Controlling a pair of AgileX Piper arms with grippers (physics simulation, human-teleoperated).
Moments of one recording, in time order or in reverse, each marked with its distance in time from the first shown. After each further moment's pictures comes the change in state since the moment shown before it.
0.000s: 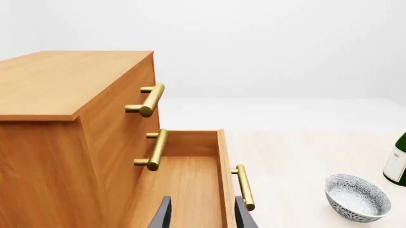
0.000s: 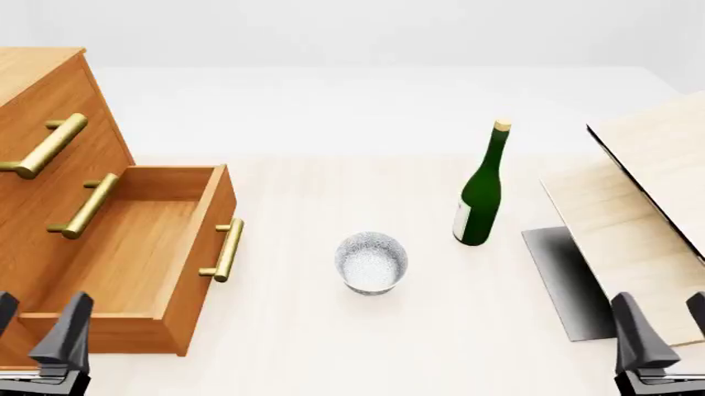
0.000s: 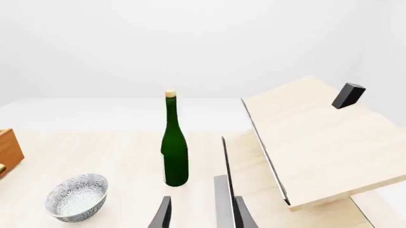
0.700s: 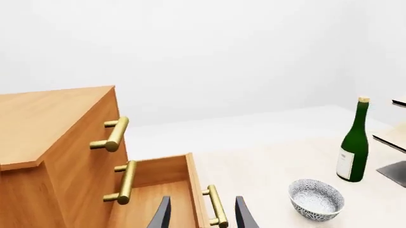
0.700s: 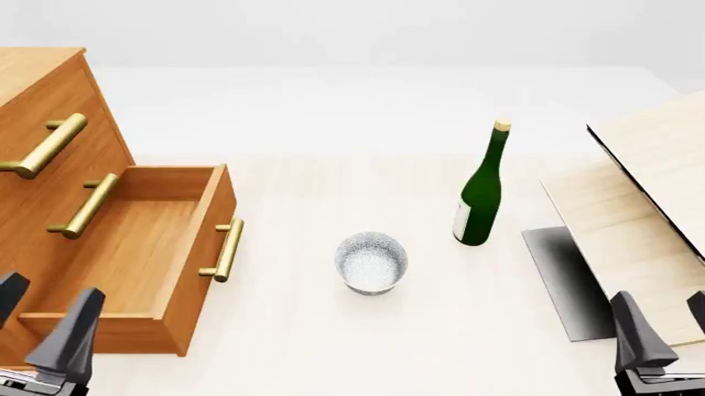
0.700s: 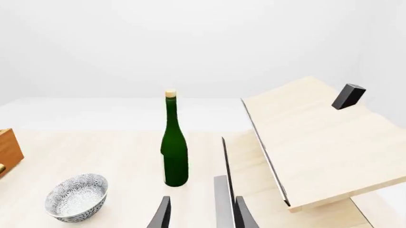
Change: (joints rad) left arm -0.184 -0.003 -0.054 -0.041 0.053; right arm 0.000 0.010 -0.003 -0.006 -0.003
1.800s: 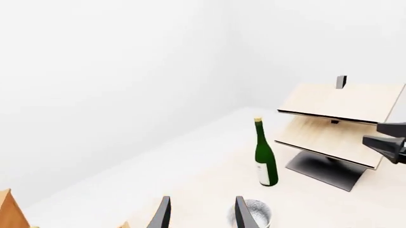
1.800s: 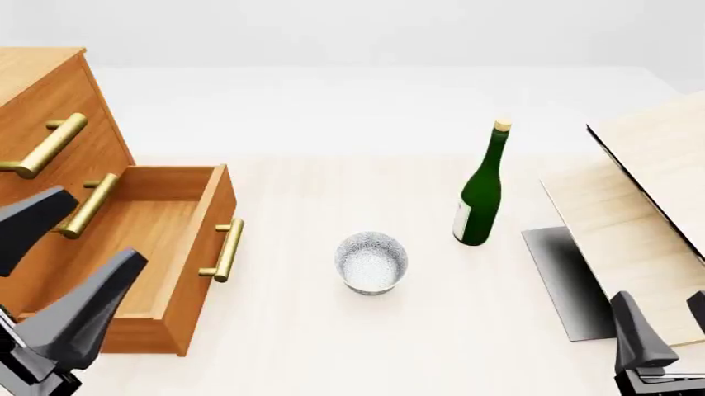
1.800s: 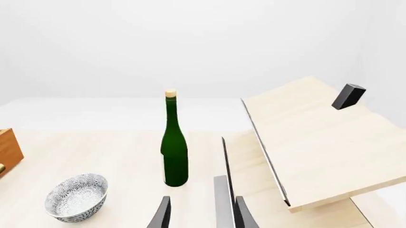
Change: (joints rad) left arm -0.460 0.306 -0.327 -0.009 0.188; right arm 0.000 -0.001 0.001 0.001 -0.001
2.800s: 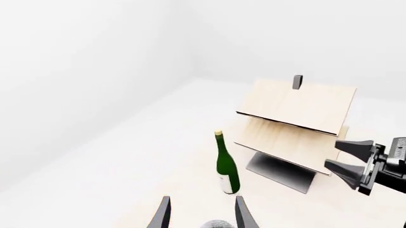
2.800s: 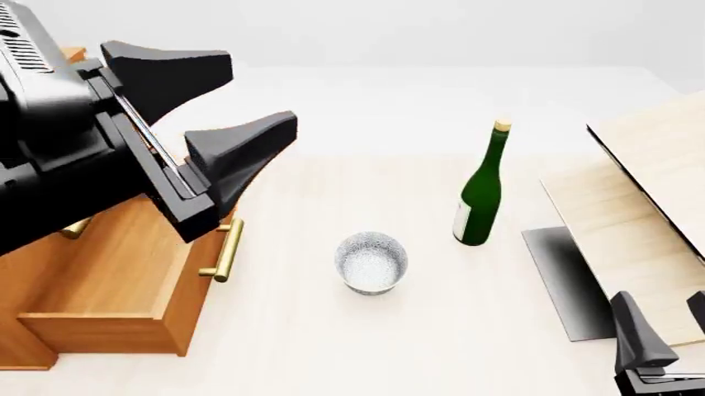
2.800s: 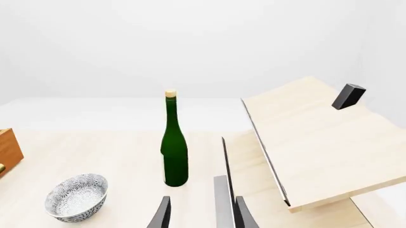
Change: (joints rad) left arm -0.181 0.580 -0.569 0.198 -0.020; right arm 0.000 0.000 0.000 0.000 0.000
